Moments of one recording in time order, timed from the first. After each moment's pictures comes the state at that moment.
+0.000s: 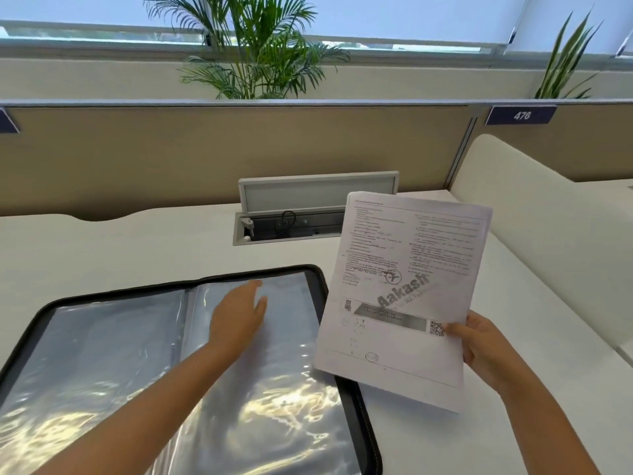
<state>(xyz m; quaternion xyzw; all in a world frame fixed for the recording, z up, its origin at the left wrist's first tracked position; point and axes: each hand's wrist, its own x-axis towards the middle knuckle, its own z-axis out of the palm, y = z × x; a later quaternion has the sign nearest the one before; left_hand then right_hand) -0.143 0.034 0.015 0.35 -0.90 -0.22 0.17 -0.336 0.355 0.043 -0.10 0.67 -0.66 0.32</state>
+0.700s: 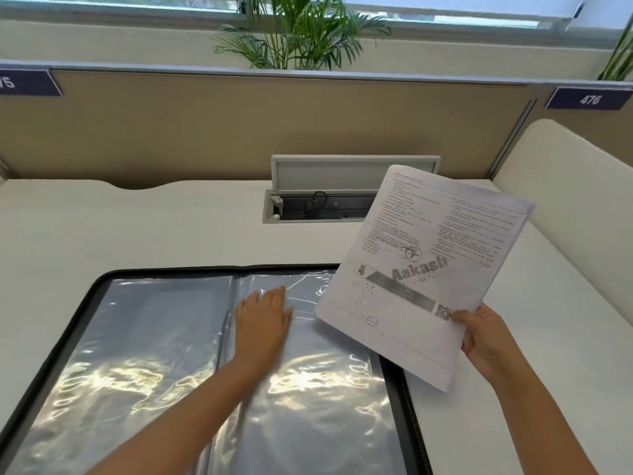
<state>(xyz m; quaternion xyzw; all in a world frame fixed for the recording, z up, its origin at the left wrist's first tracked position) -0.111 0.060 -0.017 0.37 -0.92 -0.10 0.11 -0.327 0.307 0.025 -0.05 0.62 -0.71 0.32</state>
